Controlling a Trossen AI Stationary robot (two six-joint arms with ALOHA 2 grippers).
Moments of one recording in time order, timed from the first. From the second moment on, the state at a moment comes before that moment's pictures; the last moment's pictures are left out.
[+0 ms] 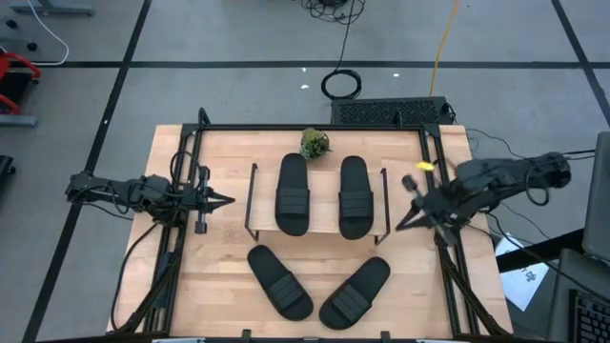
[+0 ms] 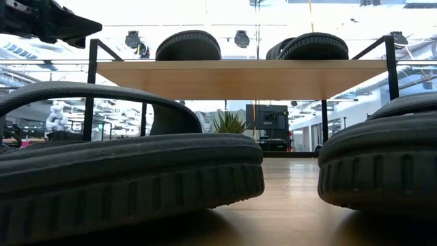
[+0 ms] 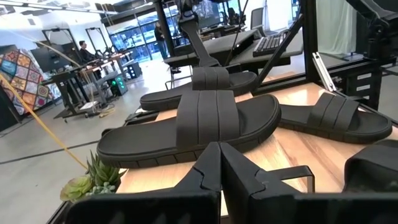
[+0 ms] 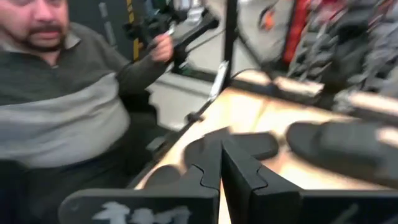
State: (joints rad) left arm -0.19 0.21 0.27 -0.12 -0.18 0.23; right arm 0.29 0.74 0.94 -0.48 -0.24 -0.02
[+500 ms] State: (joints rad) left arm -0.19 0.21 0.27 -0.14 -0.18 0.23; right arm 0.63 0.99 0.89 -0.33 -0.06 0.44
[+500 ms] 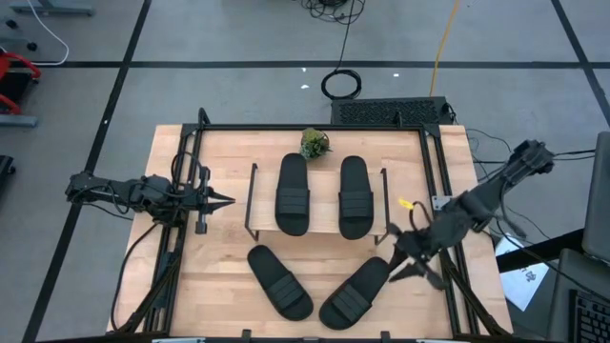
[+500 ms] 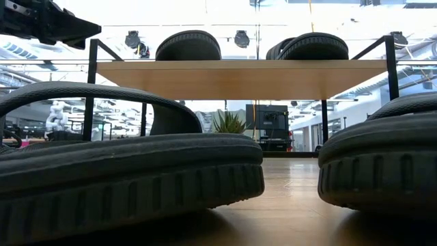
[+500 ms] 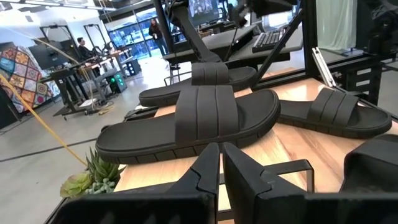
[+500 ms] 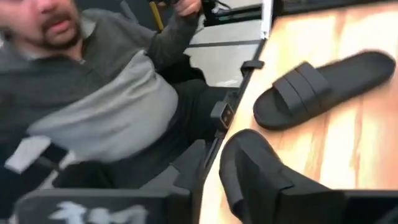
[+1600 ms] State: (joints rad) left arm -0.19 0.22 0.27 -0.13 -0.18 0.25; right arm 0.89 1.33 0.59 0.14 0.44 1.20
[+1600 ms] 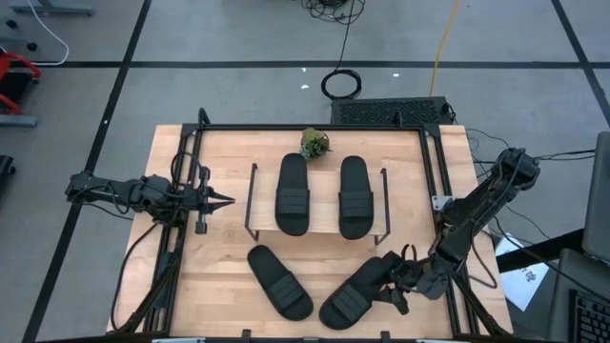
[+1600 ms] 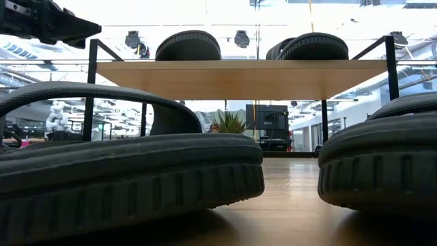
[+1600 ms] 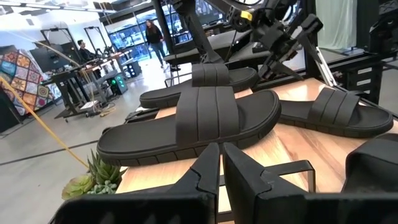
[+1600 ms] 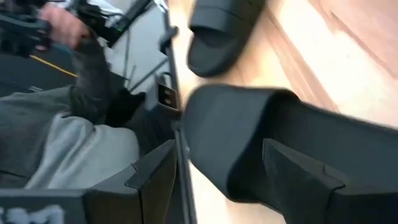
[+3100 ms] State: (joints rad) left arm -0.19 0.22 0.27 -0.13 -0.18 0.25; right arm 0.82 1.69 0.61 0.49 0.36 1.18
